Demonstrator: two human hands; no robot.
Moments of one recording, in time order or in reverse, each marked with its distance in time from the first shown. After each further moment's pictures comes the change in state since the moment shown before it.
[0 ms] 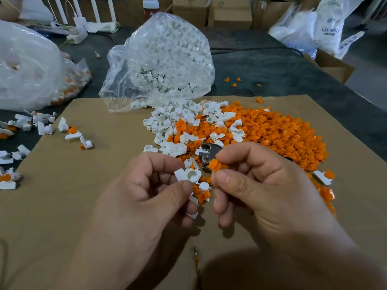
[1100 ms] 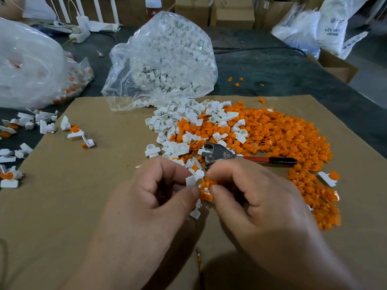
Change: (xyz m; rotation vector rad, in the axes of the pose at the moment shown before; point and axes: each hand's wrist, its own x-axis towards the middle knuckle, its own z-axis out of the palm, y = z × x) left_hand -0.003 -0.013 -0.005 0.317 -0.026 0.082; right_hand -0.009 0.003 0.010 -1.044 0.092 -0.381
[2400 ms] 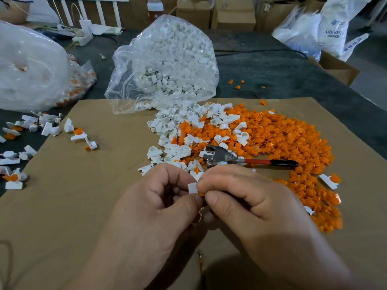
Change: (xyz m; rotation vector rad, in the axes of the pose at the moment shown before) left_hand -0.001 0.012 0.000 -0.128 -0.094 -0.106; right_hand 0.003 0.000 0.000 0.393 -0.145 0.174
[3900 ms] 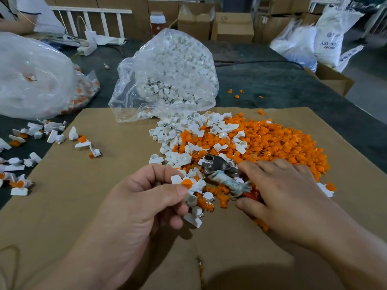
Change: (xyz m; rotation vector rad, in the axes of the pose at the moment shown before) left_hand 0.016 0.001 -0.014 -0.418 -0.036 -0.170; right_hand 0.016 0.025 -0.044 -1.069 -0.246 0.225
